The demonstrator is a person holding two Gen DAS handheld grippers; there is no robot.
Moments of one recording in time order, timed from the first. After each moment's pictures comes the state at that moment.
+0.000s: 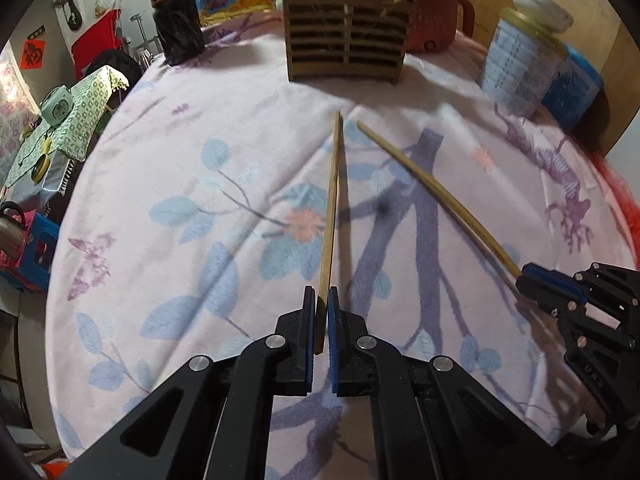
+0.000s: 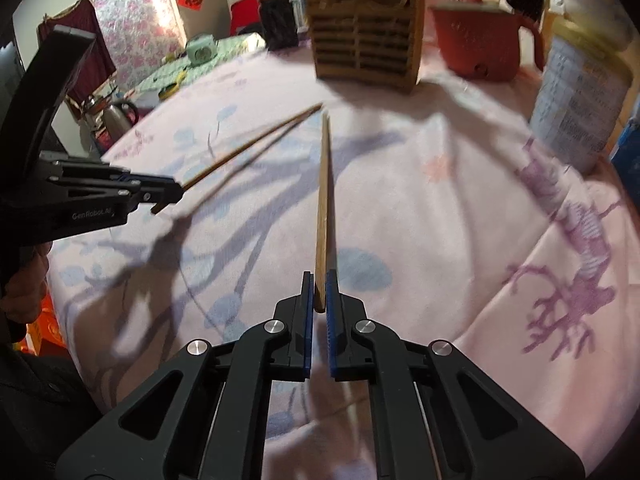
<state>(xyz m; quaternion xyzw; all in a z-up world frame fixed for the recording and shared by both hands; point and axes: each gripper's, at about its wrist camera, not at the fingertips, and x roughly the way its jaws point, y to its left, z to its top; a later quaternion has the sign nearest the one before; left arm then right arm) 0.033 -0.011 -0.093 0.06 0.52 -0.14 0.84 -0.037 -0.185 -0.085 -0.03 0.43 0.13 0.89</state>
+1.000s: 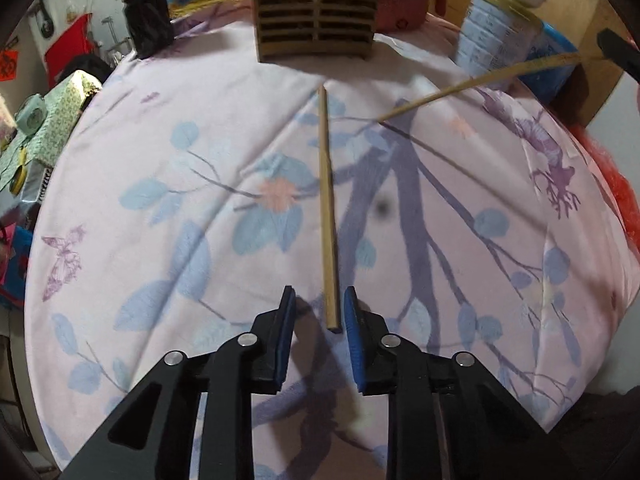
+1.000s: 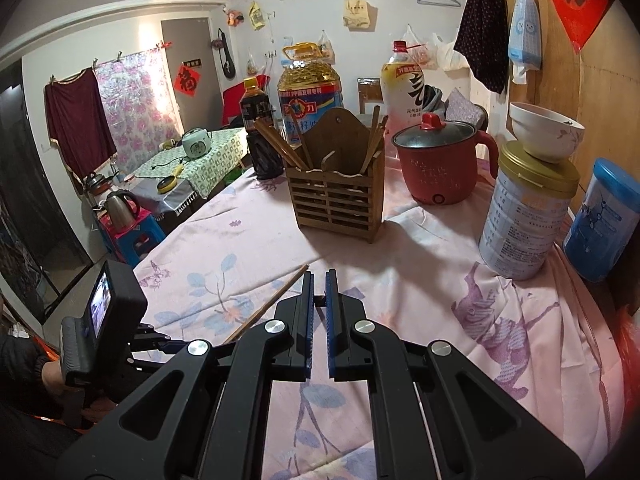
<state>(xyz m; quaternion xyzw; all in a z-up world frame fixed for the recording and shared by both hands) 0.022 -0.016 -0.118 0.08 0.53 -0.20 0.82 -0.026 -0.214 0.027 0.02 0.31 0.12 0.94</state>
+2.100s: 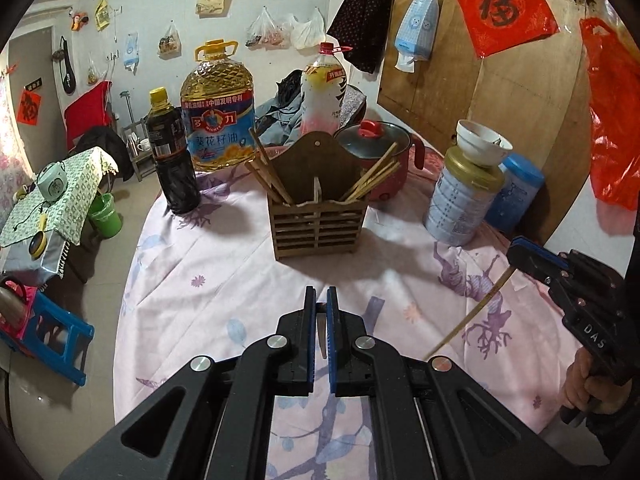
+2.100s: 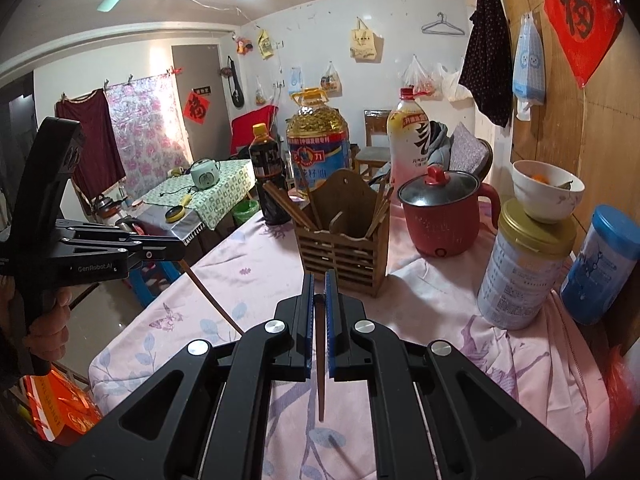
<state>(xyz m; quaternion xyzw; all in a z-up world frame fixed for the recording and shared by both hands) 0.059 -0.016 0.086 0.04 0.39 -0.21 0.90 -0.014 -0.214 0.082 0.03 0.25 0.13 0.96</state>
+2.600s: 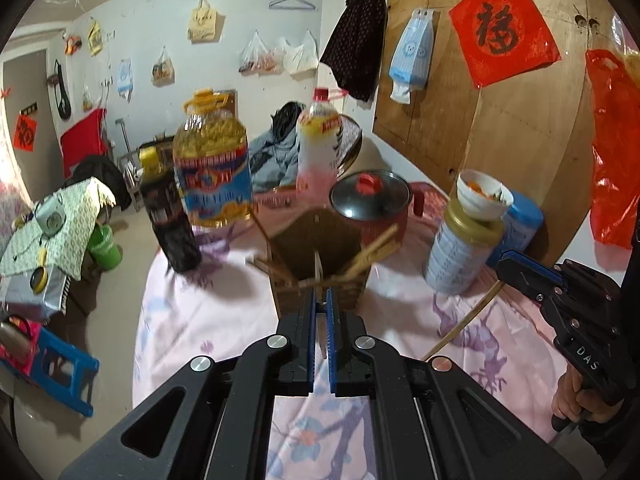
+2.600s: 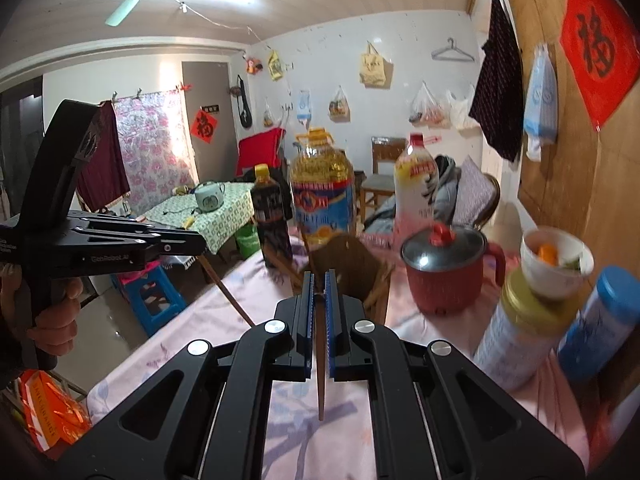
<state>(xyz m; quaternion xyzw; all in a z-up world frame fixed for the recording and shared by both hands) 0.112 -0.035 0.151 0.06 0.34 -0.22 0.91 0.035 -0.213 0.140 0.01 0.20 0.15 0.97</state>
